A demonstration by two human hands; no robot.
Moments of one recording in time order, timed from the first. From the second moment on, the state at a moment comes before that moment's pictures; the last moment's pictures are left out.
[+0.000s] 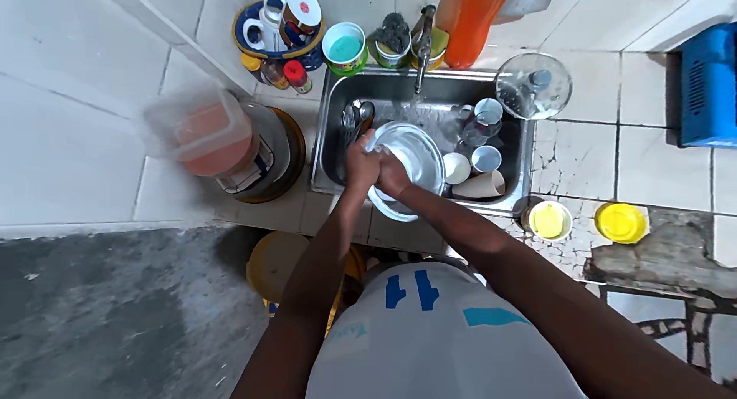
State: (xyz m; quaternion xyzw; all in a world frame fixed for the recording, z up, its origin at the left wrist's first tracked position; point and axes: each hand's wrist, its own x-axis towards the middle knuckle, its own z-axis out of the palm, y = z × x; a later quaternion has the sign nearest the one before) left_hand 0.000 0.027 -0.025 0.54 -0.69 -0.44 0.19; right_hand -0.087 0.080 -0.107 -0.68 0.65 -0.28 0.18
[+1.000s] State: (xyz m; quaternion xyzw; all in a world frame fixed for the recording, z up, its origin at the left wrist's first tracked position) left_hand 0.030 0.033 -0.047 0.54 -0.67 -0.44 0.26; right_hand -0.114 0.080 -0.093 -0.66 0.72 0.01 0.22
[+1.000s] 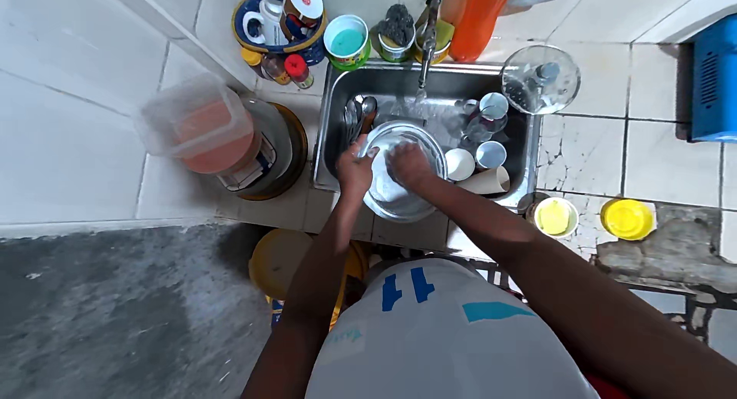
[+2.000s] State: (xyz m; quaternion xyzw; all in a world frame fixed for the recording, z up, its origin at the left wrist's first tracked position) left_hand 0.033 0.032 -0.056 0.55 -0.67 -0.42 0.27; right_hand -0.128 0.105 -0.093 -0.64 0.68 0.07 0.35
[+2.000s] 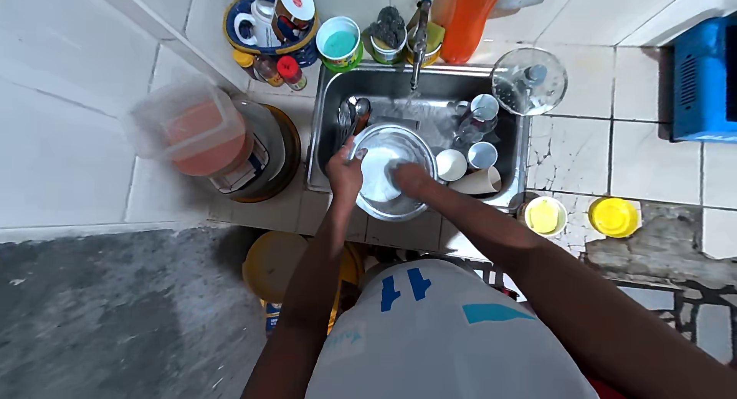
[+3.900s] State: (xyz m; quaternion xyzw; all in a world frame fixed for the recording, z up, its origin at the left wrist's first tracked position) left_hand -0.058 0.091 -0.009 0.51 -0.75 -0.32 0.26; right_hand -0.267 0.064 0.005 -0.54 0.73 -0.18 0.39
